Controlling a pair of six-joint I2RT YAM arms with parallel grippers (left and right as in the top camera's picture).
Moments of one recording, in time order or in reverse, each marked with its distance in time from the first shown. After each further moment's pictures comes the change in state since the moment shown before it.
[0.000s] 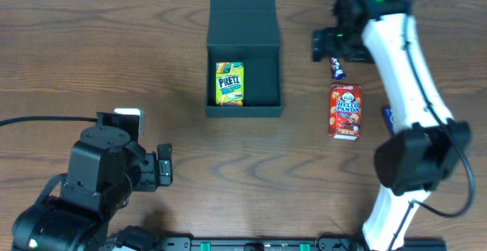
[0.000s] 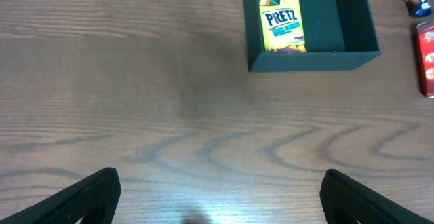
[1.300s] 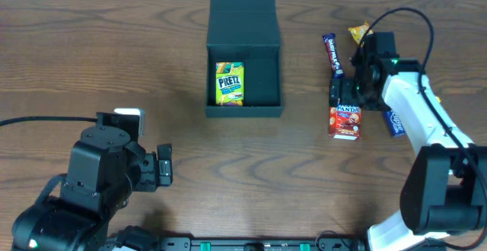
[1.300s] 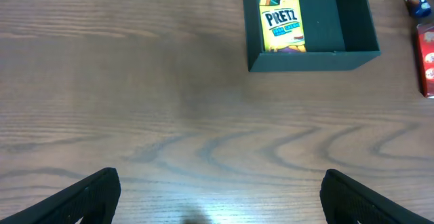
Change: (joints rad) left arm 0.000 0.000 0.000 0.000 0.000 0.000; right arm -0.115 -0.247 -0.815 0.560 -0.050 -0.080
